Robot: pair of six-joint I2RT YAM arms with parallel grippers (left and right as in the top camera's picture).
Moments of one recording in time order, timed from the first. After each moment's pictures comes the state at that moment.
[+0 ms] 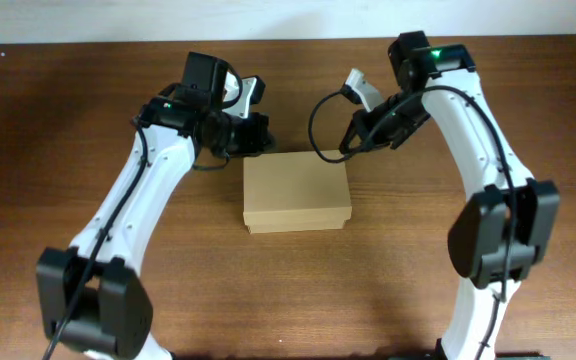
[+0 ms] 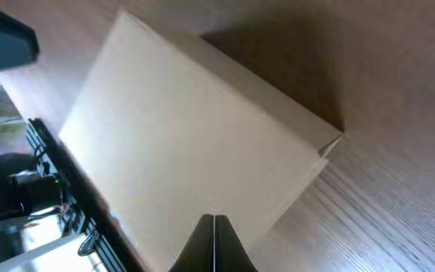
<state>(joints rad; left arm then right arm) -0.29 1.76 1.55 -0.86 0.49 -0.23 0.16 2.08 1.96 -1.40 -0.65 -0.35</state>
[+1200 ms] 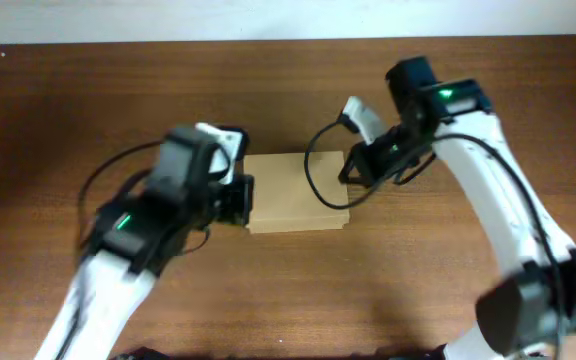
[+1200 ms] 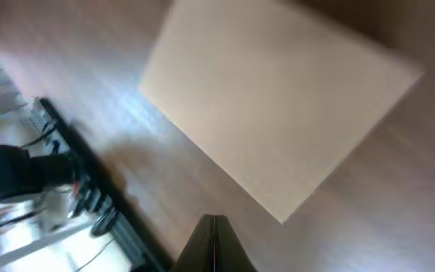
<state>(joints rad) -0.41 1.13 1.24 -0.92 0.22 -0.27 0.24 1.72 1.68 -1.34 -0.60 -0.27</state>
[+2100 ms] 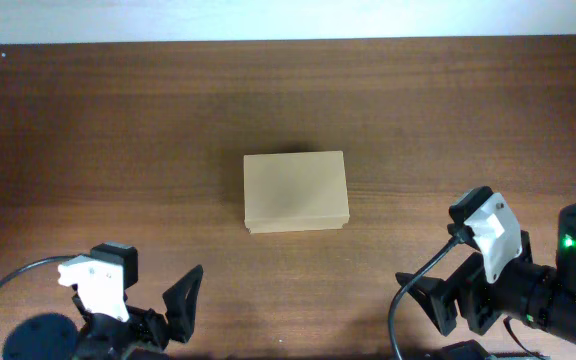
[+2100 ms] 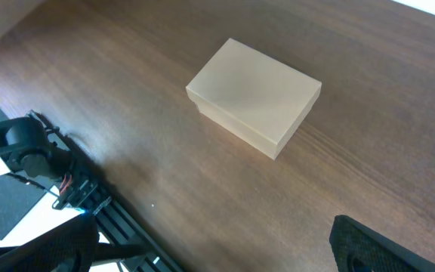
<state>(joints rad) -0.24 0.45 1.10 -1.11 0.14 -0.22 0.24 0.93 1.64 -1.53 -0.44 -0.22</state>
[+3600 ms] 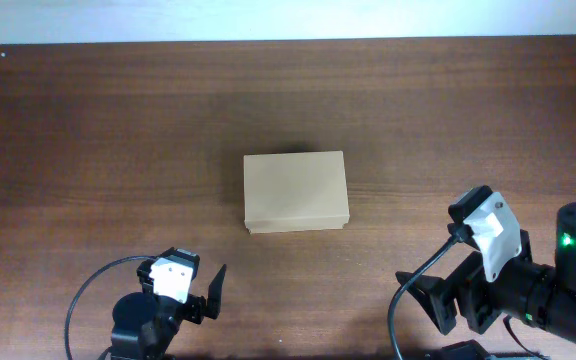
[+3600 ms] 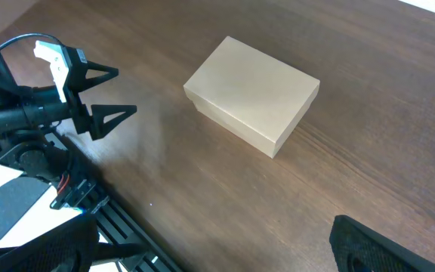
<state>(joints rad) -0.16 0.02 0.17 -0.63 0.17 0.06 0.24 0.93 1.63 -1.53 -0.43 -0.22</state>
